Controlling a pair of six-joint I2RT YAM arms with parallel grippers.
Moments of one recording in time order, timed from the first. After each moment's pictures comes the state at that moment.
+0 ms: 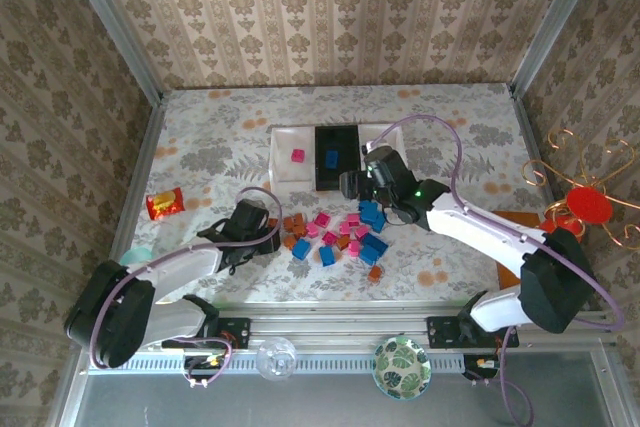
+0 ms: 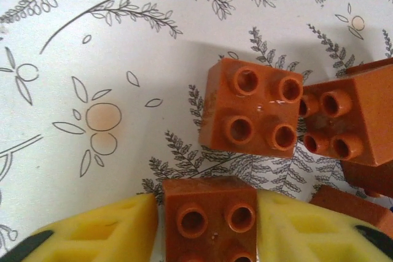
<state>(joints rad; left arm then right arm) -0.60 1.19 0.41 -0.24 -0.04 -0.59 0.66 1.39 0.96 -0.27 0.18 0.48</state>
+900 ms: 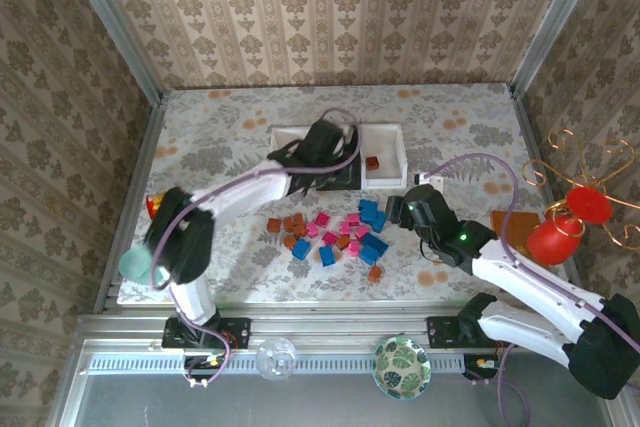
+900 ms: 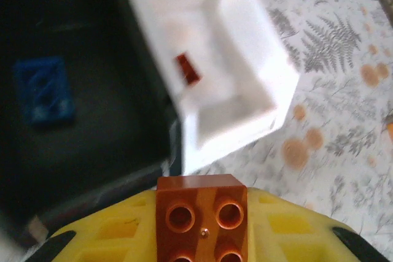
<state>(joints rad) -0.80 1.83 1.42 -0.30 0.09 -0.48 0.63 0.95 0.61 -0.39 0.40 0.63</state>
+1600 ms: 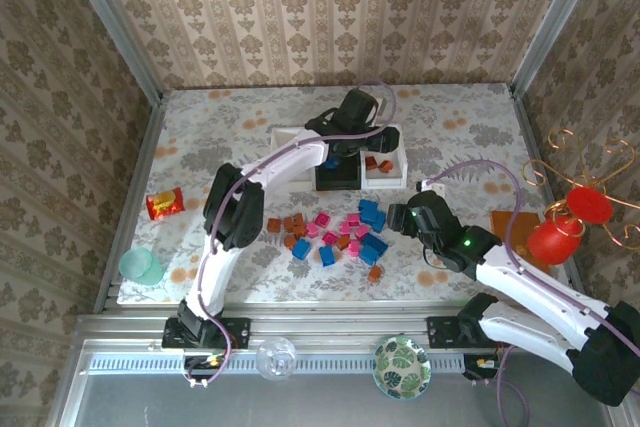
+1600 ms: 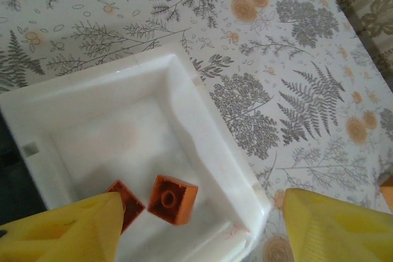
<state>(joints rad) -0.80 2.18 1.93 -0.43 0.14 -0.43 0.64 0.92 0.57 -0.42 0.33 0.66</state>
